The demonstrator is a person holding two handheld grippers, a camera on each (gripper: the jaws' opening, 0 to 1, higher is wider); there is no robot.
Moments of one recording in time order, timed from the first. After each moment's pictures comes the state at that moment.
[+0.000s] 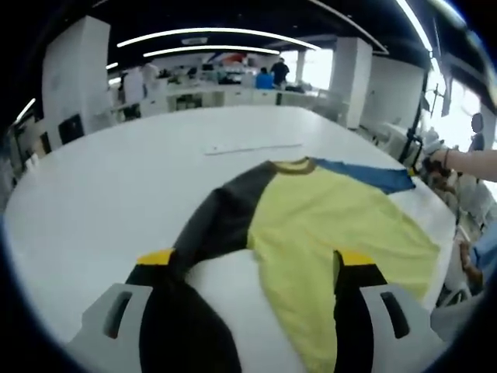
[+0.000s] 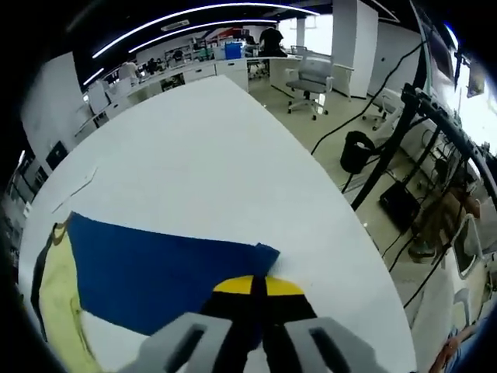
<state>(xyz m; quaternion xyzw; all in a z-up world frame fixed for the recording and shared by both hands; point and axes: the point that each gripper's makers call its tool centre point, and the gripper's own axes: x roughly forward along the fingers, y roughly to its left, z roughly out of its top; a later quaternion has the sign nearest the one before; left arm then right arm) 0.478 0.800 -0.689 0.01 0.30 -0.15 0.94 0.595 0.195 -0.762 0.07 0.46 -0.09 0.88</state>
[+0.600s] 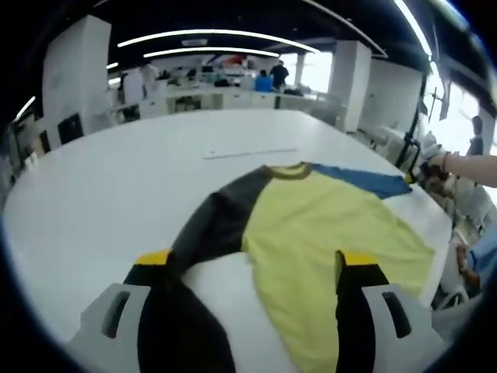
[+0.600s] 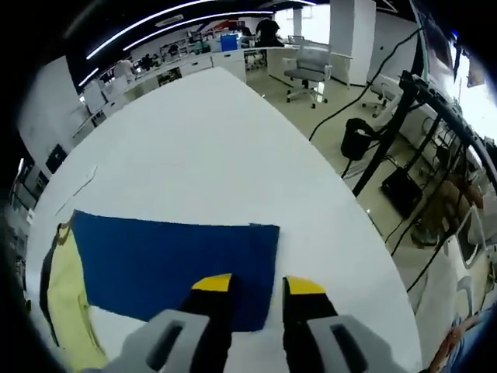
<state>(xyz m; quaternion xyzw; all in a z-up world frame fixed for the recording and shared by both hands) 0.476 0.798 -0.678 0.00 0.29 -0.15 0.94 0.572 0.204 -0.768 0.12 0.50 -0.09 0.85</state>
